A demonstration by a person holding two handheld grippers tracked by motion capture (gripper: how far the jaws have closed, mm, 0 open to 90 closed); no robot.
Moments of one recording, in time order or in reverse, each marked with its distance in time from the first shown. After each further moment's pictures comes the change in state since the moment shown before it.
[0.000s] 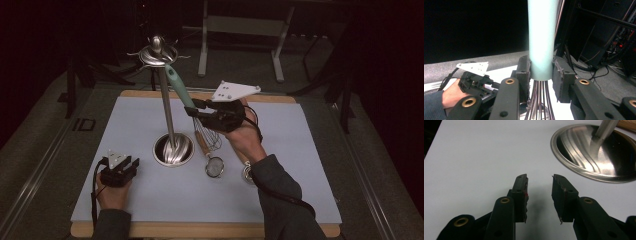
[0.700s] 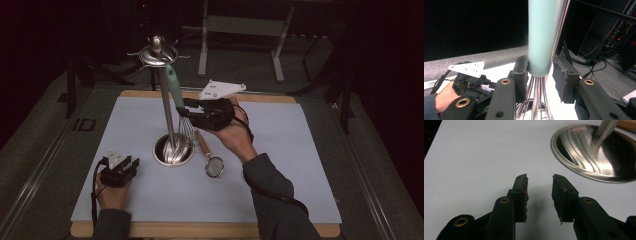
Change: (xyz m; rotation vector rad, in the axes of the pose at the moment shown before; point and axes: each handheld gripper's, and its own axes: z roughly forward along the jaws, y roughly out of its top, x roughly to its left) left arm 0.000 0.000 0.000 -0.001 -0.001 0.000; right arm 0.006 0.005 0.021 0.042 -0.023 0.009
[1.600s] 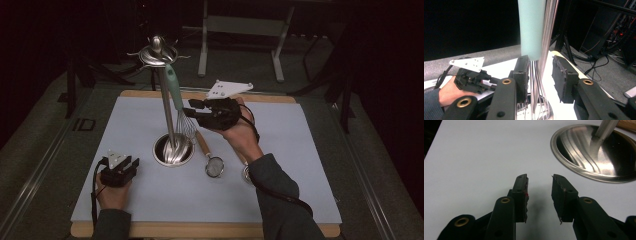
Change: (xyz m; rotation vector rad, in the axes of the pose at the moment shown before) left arm 0.000 0.000 0.000 -0.004 -0.003 -0.001; right arm -0.010 -0.007 -0.010 0.021 0.013 0.029
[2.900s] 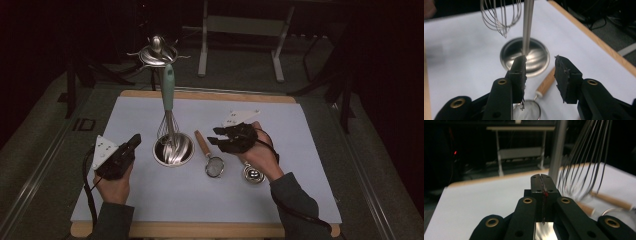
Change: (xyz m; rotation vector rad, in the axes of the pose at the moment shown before) left arm -0.034 0.082 -0.078 -0.430 -0.149 0.010; right arm -0.009 -0.085 -0.017 0.275 -0.046 0.000
